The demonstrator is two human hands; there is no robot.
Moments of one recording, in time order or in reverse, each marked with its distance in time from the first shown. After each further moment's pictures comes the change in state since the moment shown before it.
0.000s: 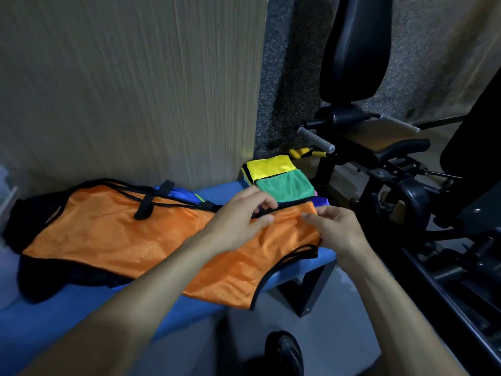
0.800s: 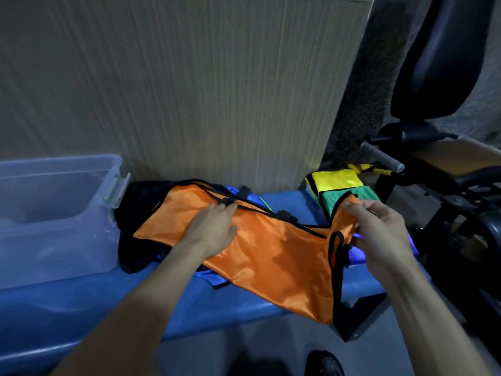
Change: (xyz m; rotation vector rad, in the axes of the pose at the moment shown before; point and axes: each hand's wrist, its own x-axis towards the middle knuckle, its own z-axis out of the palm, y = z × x) left_hand -0.111 -0.097 -0.093 0.597 -0.076 -0.550; right_hand -0.028 -0.042 0.081 0.245 -0.029 -0.111
